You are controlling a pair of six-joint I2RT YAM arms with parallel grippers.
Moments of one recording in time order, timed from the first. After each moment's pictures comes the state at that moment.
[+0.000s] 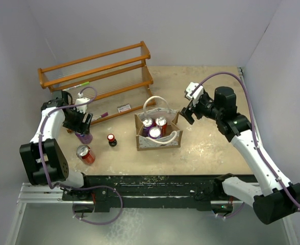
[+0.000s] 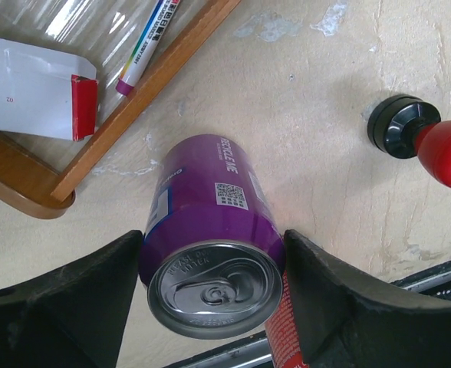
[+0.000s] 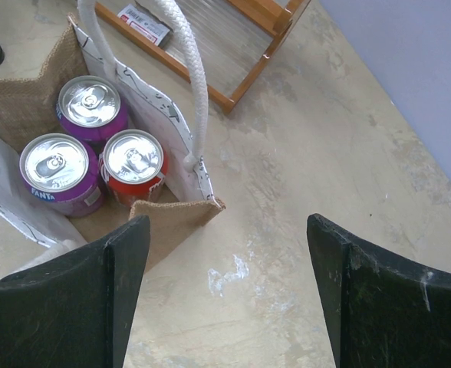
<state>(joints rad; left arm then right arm) 0.23 1.46 1.08 -0.90 0.28 0.56 0.33 1.06 1.04 -0.39 -0.42 -0.51</state>
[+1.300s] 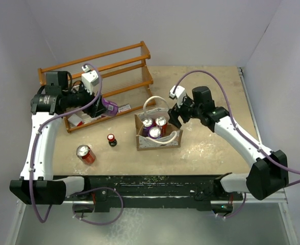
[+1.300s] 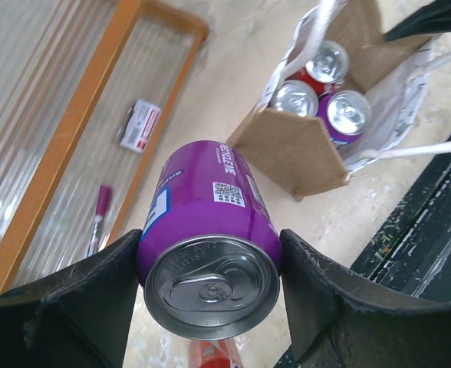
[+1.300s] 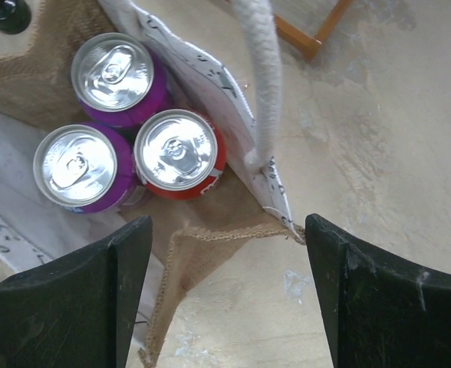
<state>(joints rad) 0.00 1.23 1.45 -1.02 0.68 0.45 0.43 1.32 1.04 -0.38 -0.39 -0.37</state>
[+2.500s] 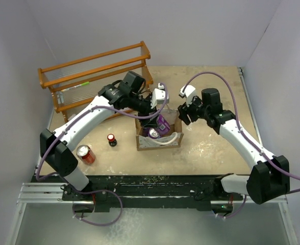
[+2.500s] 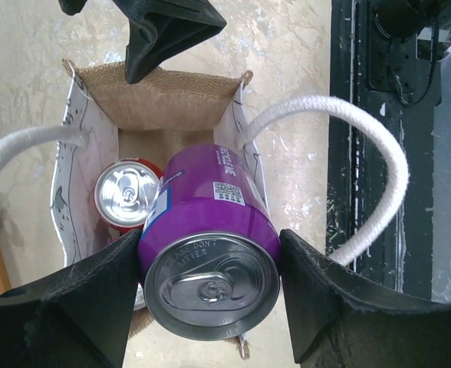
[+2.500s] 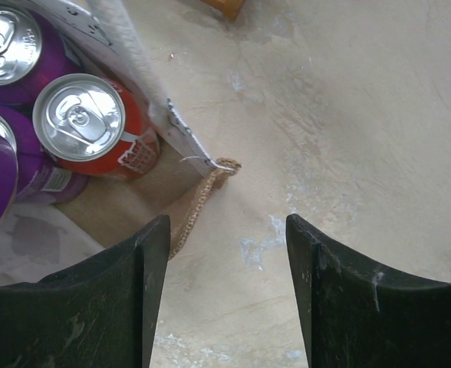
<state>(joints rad) -0.65 1.62 1.60 -0.85 0.71 0.50 0.33 1.27 0.96 -0.32 -0.30 -0.37</state>
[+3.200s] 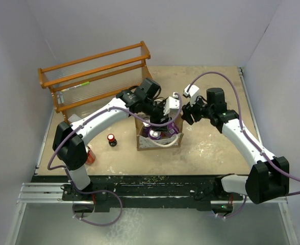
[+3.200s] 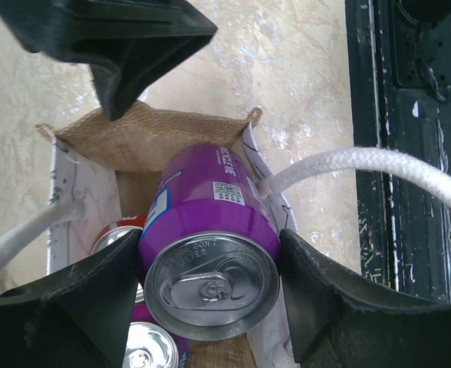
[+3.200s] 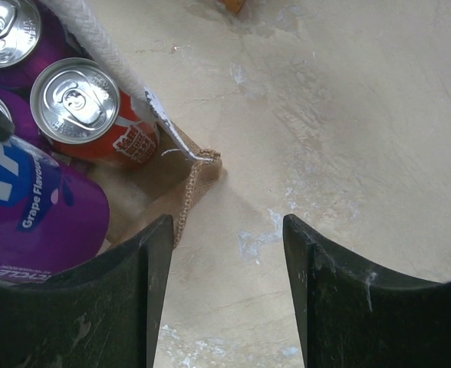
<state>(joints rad) -0.76 1.75 1.60 -0.70 0.65 0.54 0.25 1.27 0.95 -0.35 -0.40 -0.41</state>
